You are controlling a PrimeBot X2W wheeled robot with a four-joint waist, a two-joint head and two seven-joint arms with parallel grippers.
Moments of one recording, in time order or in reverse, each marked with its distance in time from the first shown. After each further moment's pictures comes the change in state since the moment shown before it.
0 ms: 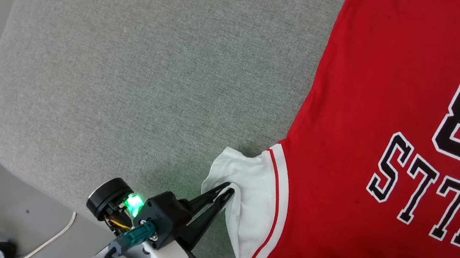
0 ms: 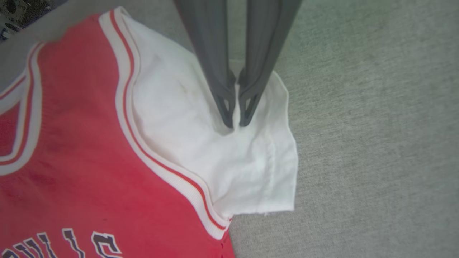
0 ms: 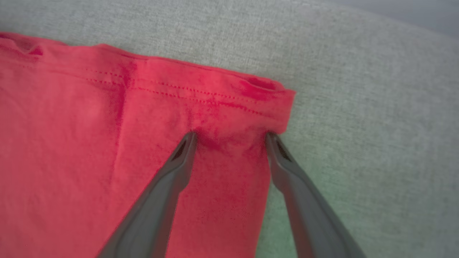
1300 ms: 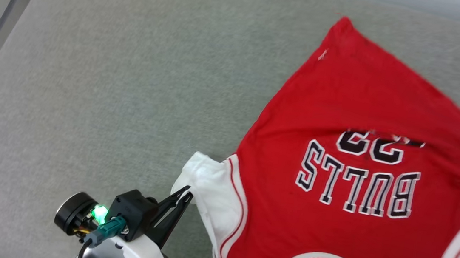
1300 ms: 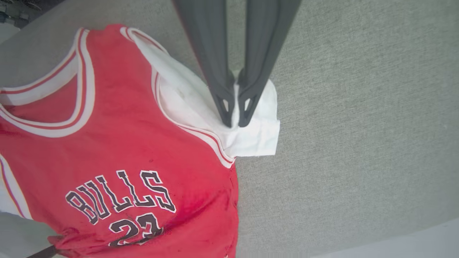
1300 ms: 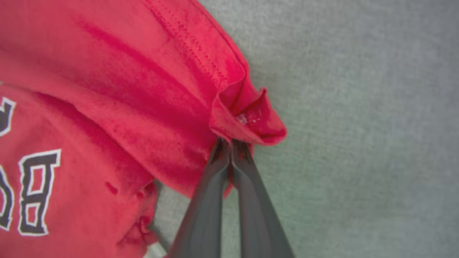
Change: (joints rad) left arm 0.065 0.051 0.059 0.065 -0.040 0.073 -0.011; right arm 0.440 0.049 0.168 0.076 0.151 0.001 -0.227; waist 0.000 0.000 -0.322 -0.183
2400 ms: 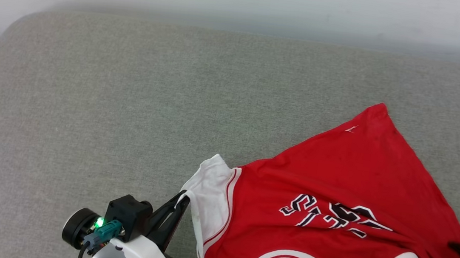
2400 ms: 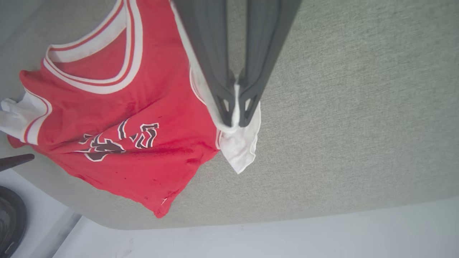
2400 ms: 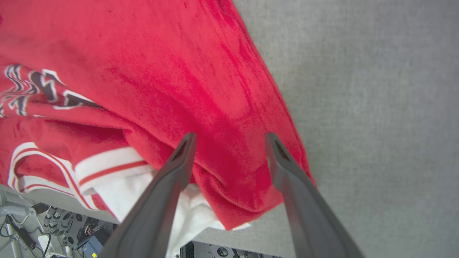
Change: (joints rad) left arm 0.030 -0.082 0.009 0.157 -0.068 0.014 -0.142; right arm 0.478 0.120 -0.238 -0.326 0.128 -0.001 0.060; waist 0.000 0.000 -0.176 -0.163
